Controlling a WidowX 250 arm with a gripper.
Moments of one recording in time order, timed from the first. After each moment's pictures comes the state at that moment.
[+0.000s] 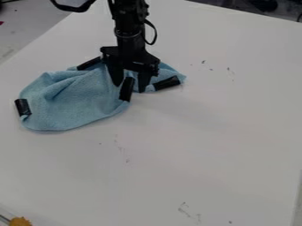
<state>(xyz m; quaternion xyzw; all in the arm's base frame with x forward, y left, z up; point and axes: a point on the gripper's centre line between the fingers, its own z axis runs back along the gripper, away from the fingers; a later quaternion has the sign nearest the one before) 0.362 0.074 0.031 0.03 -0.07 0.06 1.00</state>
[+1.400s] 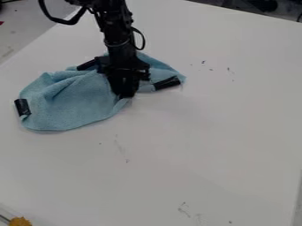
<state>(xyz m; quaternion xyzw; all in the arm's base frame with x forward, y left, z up) 0.363 0.087 0.007 -0.02 -0.07 0.06 1.00</state>
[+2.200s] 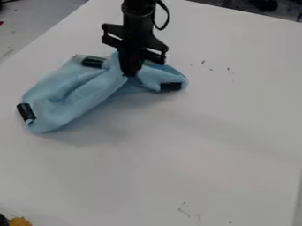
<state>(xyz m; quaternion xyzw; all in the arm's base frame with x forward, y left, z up) 0.341 0.048 0.082 0.09 -0.07 0.04 0.99</state>
